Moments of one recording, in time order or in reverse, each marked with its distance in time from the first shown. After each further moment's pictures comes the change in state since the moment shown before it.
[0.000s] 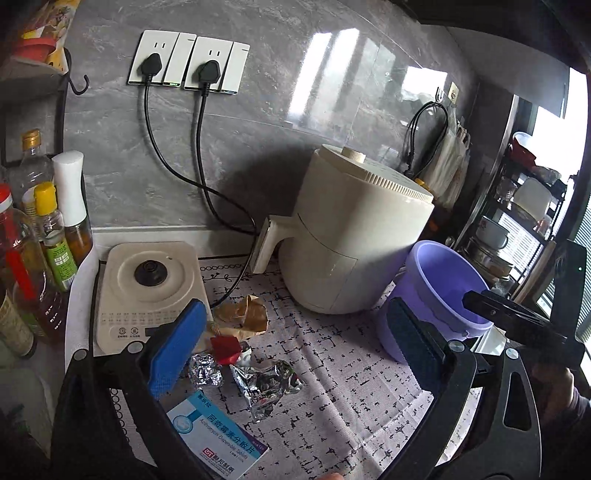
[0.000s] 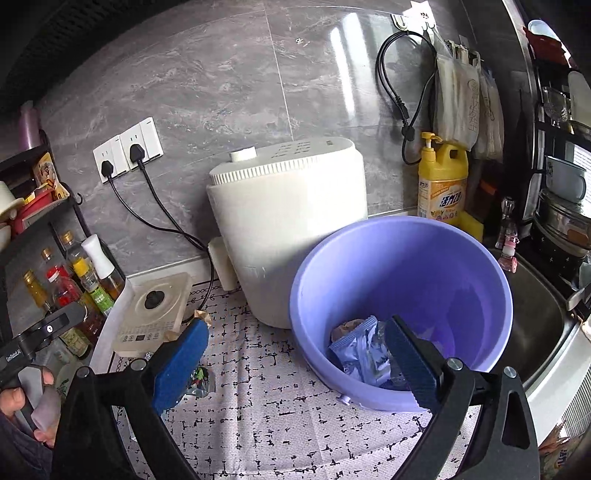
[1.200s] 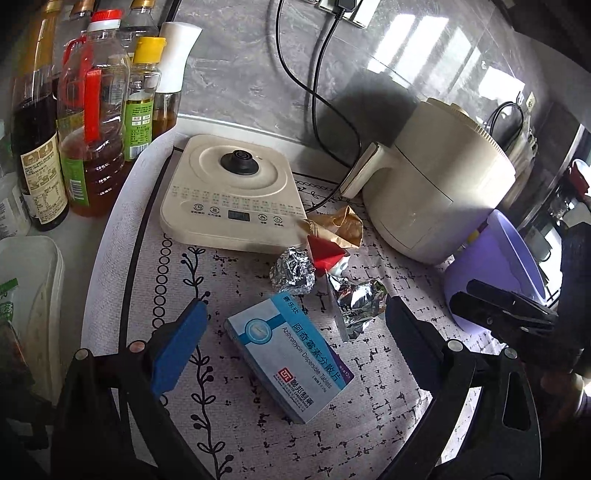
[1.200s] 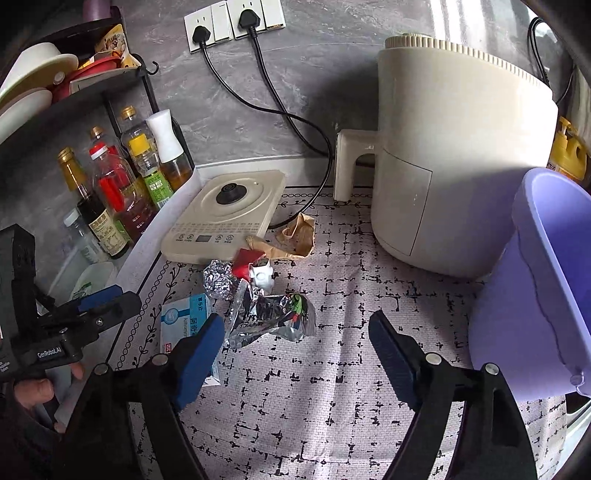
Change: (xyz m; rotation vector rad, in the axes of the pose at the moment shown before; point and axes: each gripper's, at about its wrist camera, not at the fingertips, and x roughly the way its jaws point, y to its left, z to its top) left arm 0.014 0.086 -0.086 -0.233 0.149 0.124; right arm 0.086 0.109 -0.061 -0.246 0.292 0.218
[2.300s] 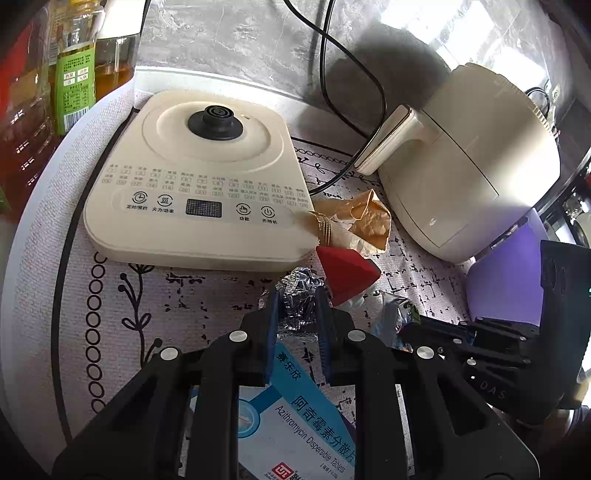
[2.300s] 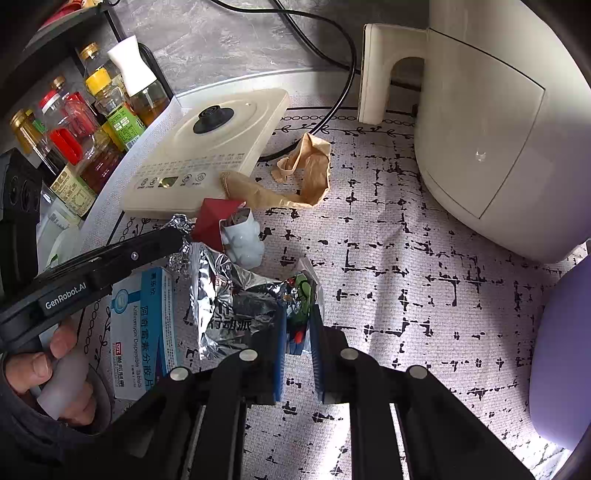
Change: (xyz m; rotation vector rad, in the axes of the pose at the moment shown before) left arm 0.092 0.003 0.023 -0.014 0.137 -0.022; right arm 0.103 -0.002 0.009 -0.013 0.254 0.047
